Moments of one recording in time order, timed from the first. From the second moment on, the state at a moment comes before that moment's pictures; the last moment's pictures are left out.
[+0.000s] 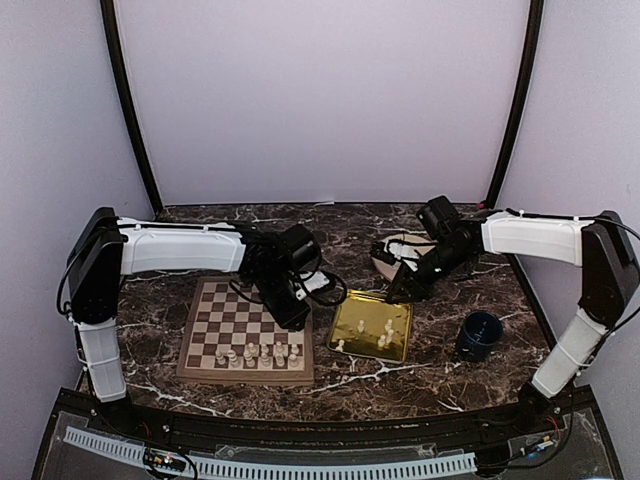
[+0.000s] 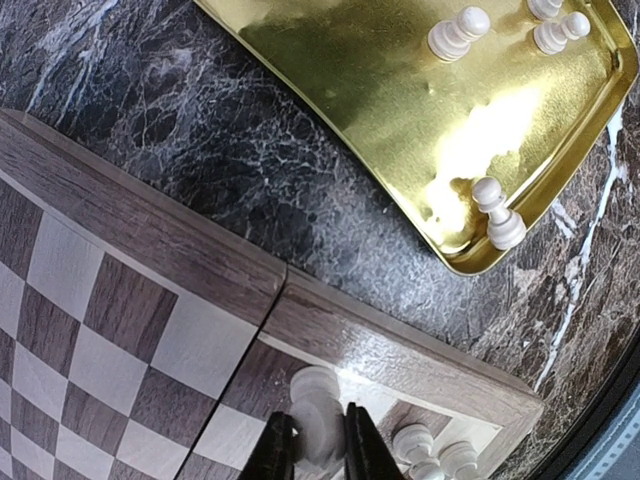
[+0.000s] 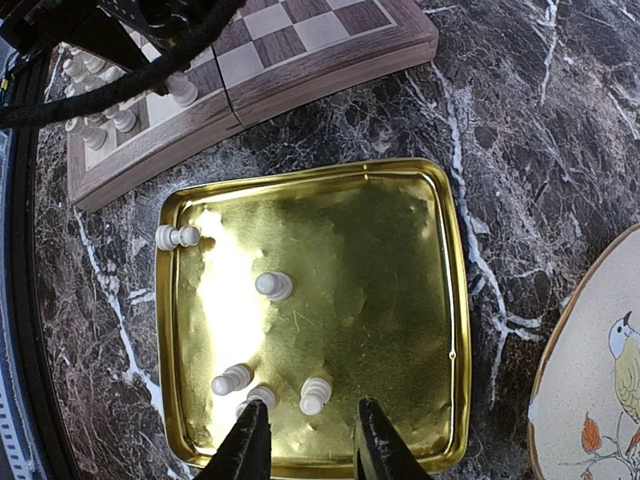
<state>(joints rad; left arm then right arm) -0.91 1.93 1.45 -0.84 0.09 0.05 0.53 1.64 1.12 -0.63 -0.54 -0.57</state>
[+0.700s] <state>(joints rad) -0.79 1.58 1.18 -0.93 -0.07 -0.22 0.53 1.66 1.12 -0.63 -0.56 -0.58</state>
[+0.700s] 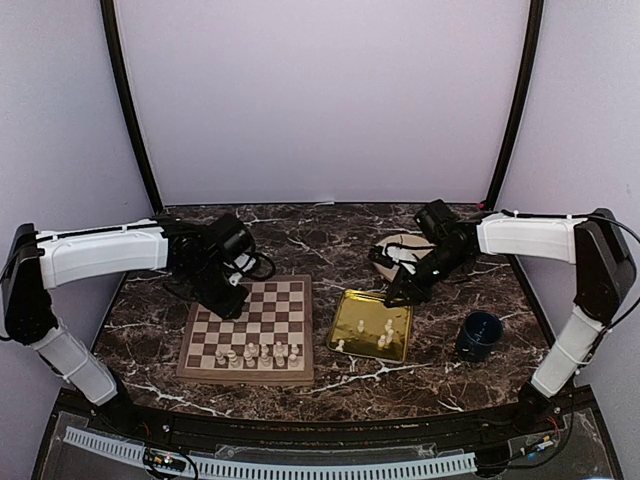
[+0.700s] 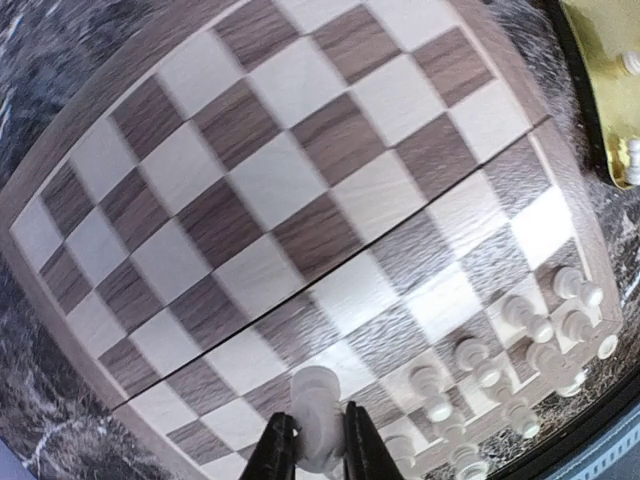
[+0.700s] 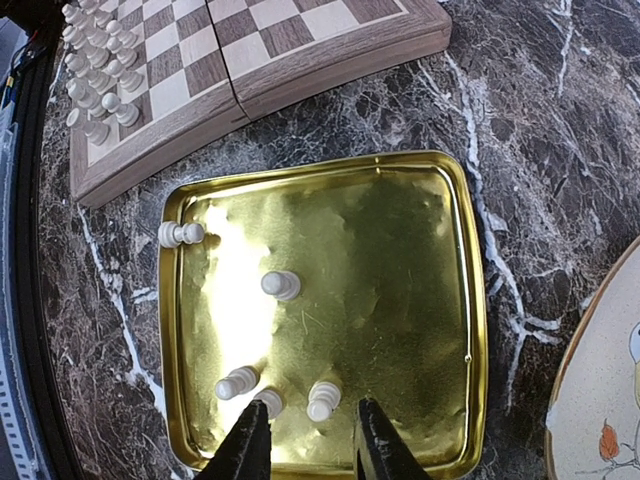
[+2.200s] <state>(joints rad) -0.74 1.30 0.82 -0.97 0.05 -0.48 0.54 1.73 1.13 -0.67 -0.60 -0.59</state>
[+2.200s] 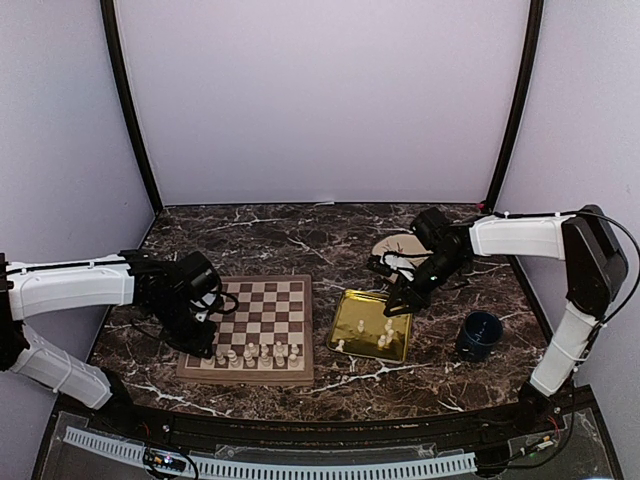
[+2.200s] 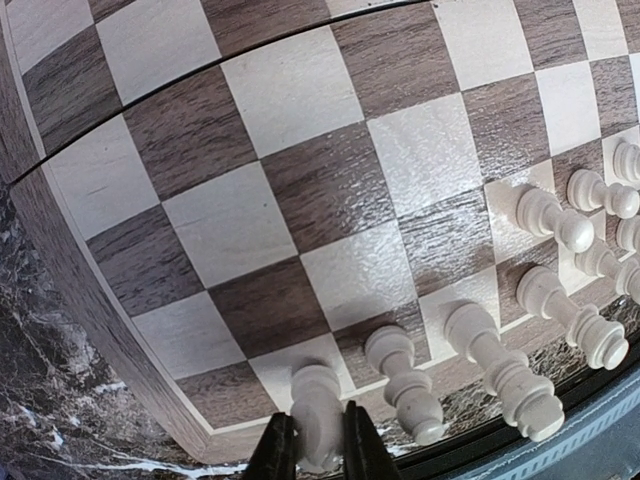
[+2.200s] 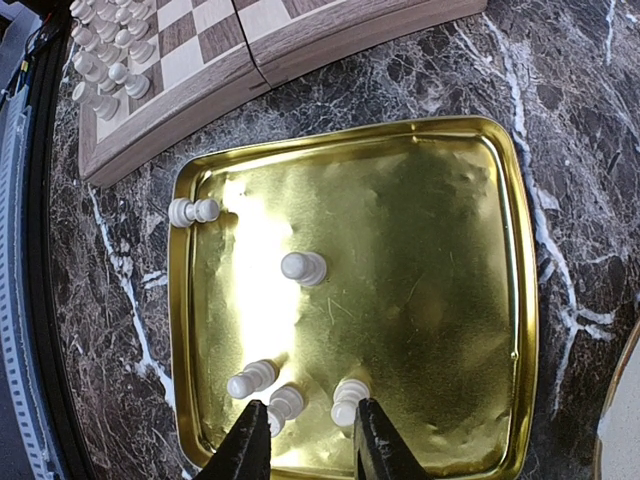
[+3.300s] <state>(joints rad) -0.74 1.31 0.82 -0.98 0.03 -0.49 0.54 1.73 1.13 -0.68 -0.60 -0.60</state>
